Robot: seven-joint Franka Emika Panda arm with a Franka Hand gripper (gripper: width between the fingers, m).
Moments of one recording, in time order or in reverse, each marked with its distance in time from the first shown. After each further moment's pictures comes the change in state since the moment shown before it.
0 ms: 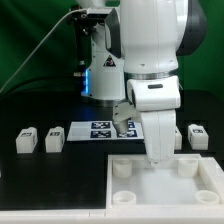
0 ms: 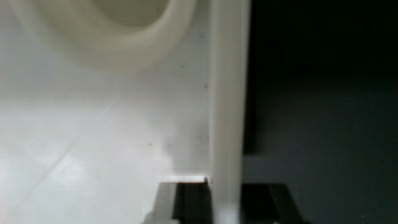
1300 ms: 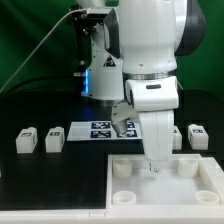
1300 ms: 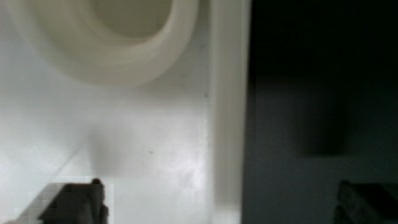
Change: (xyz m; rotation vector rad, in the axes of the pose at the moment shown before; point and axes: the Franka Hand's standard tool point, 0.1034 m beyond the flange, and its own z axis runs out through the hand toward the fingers) arm -0.003 0.000 -0.001 -0.003 -0.001 0.017
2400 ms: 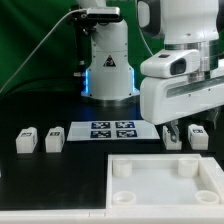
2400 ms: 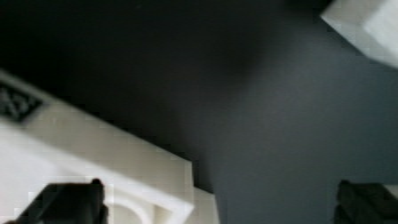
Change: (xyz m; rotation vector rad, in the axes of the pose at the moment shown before) arm 0.080 -0.028 -0.033 -0.010 0.045 1.112
